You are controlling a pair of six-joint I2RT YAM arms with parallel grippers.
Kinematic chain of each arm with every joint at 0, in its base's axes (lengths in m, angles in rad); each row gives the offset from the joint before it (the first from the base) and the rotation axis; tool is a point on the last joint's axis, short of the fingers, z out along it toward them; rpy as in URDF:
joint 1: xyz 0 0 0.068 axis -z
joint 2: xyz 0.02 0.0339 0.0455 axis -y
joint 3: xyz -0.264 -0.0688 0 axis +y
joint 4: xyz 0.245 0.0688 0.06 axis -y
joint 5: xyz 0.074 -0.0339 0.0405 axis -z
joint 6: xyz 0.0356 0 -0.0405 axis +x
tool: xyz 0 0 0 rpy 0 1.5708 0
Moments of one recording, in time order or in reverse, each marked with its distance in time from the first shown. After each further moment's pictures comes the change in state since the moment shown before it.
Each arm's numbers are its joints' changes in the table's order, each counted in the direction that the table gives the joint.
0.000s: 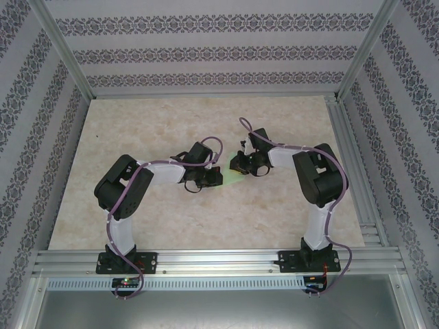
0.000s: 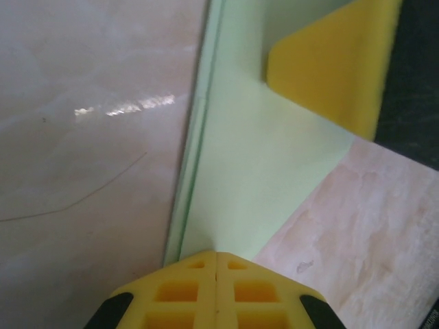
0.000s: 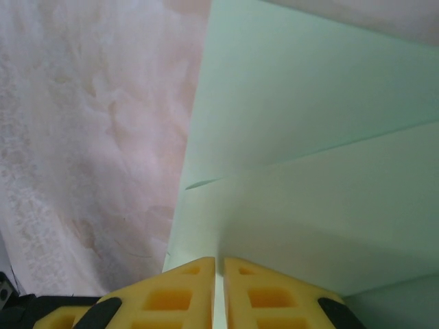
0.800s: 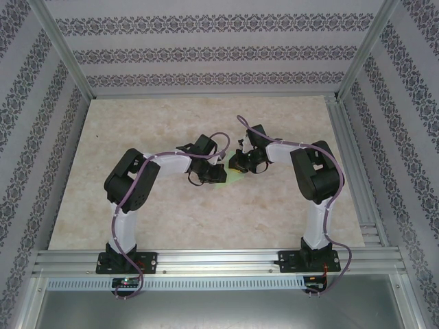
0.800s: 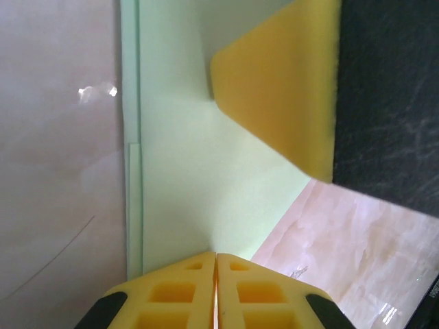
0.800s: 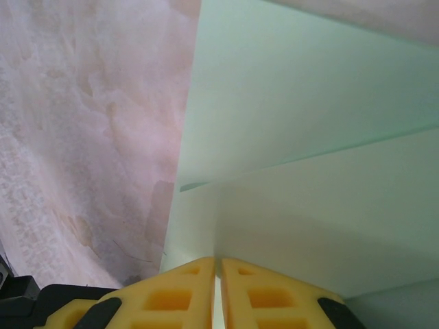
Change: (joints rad) left arm -0.019 -0.114 -0.189 -0.202 0.078 0.173; right arm 0.002 -0.048 -0.086 -0.111 -0.018 -0.059
